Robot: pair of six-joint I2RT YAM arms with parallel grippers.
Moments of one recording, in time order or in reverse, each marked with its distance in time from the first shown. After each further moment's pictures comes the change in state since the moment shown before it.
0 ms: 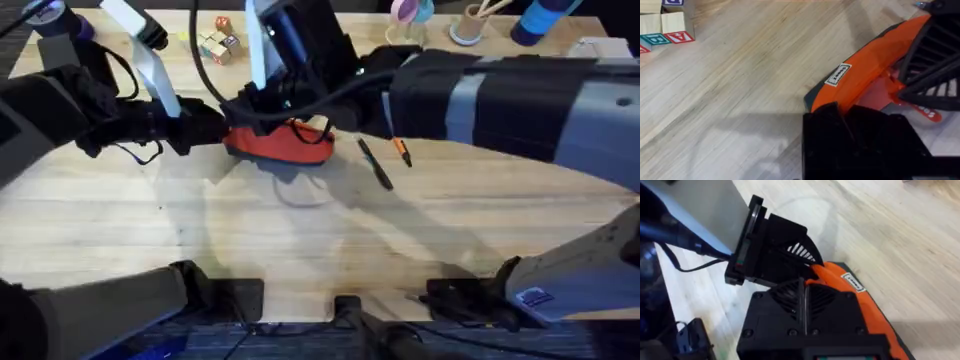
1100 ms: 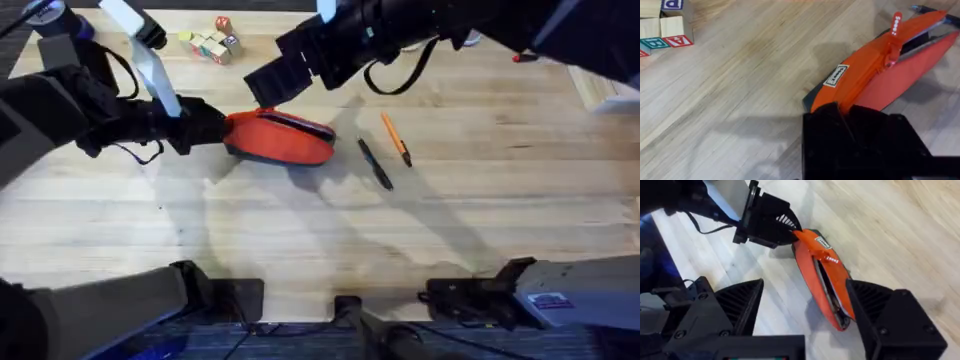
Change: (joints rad) left arm 0.000 0.000 0.000 0.002 0.017 0.000; right arm -0.155 -0.212 0.226 -0.623 -0.060 -0.191
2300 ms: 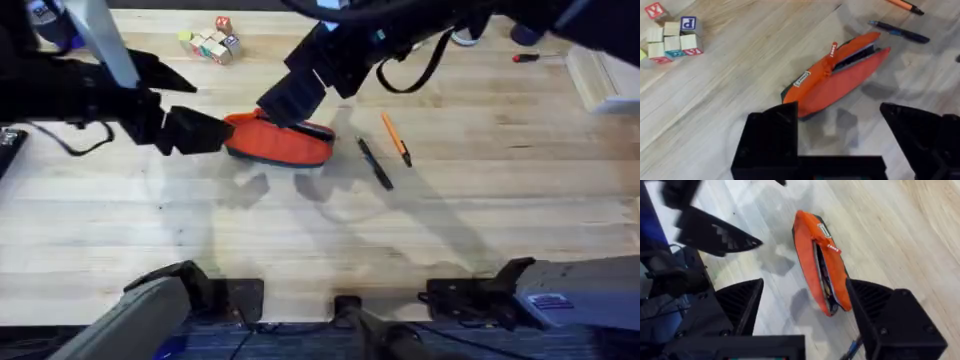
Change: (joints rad) left arm -0.008 -0.250 0.289 -0.537 -0.076 0.000; right arm 0.012 0.000 0.072 -0.155 0.001 -0.208
